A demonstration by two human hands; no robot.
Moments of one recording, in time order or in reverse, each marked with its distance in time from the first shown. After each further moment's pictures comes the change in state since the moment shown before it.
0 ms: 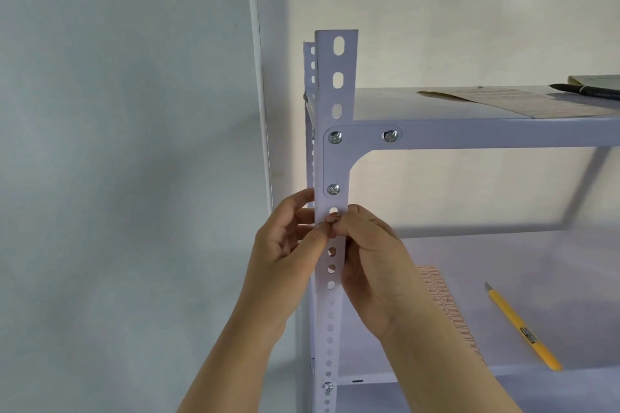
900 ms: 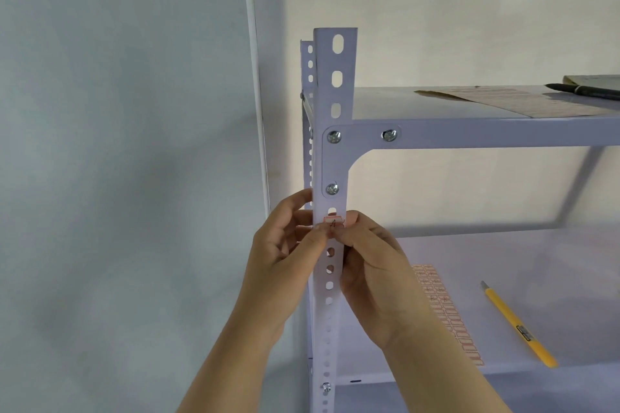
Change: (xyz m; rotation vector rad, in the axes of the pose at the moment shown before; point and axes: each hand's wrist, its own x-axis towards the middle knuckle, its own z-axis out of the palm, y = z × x) left_hand 0.001 -0.004 -0.001 -0.035 -0.007 0.009; right_hand -0.008 0.000 -0.003 0.029 -0.053 -0.020
